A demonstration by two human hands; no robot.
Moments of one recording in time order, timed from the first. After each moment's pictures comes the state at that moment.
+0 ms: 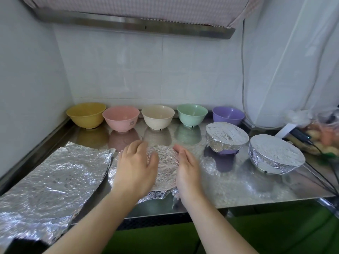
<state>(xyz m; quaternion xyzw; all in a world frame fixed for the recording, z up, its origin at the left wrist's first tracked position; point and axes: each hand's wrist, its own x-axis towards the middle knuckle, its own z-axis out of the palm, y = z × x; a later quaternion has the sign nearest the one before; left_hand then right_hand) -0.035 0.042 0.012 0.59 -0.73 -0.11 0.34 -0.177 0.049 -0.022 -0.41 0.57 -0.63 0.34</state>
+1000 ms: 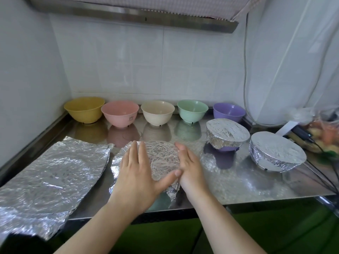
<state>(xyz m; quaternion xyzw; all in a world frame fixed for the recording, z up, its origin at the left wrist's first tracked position) -0.034 0.070 -0.006 0.56 -0.77 -0.08 0.29 -0.194 0.057 -0.014 -0.47 0.60 -0.55 0.35</state>
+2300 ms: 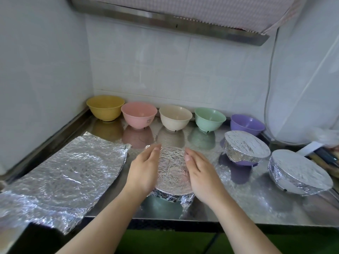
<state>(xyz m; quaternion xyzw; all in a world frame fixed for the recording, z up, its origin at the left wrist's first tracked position) -0.014 0.026 0.002 0.57 -0.57 -0.39 0.46 -0.200 0.038 -0.010 -0.69 0.63 -0.32 0.17</state>
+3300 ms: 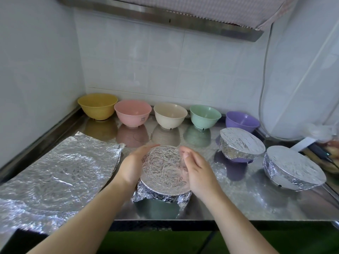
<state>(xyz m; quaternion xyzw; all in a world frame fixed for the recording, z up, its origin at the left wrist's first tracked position) -0.001 0.004 -0.009 0.46 -0.47 -0.59 0.47 -0.199 0.038 -0.016 -0.57 0.58 -0.47 0.34</state>
